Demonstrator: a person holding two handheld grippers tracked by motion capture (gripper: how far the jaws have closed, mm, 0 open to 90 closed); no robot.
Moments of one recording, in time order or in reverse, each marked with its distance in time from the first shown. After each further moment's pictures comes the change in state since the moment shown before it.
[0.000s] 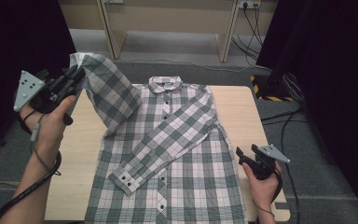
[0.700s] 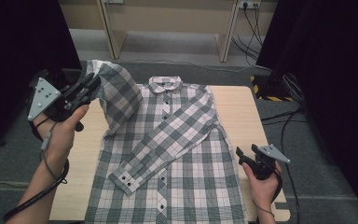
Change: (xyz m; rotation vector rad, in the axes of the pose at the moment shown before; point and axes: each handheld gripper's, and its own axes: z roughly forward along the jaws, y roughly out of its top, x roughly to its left) left arm -0.033 -0.003 0.000 0.009 -0.100 0.030; right arm 0.000 0.000 0.000 0.000 0.000 0.000
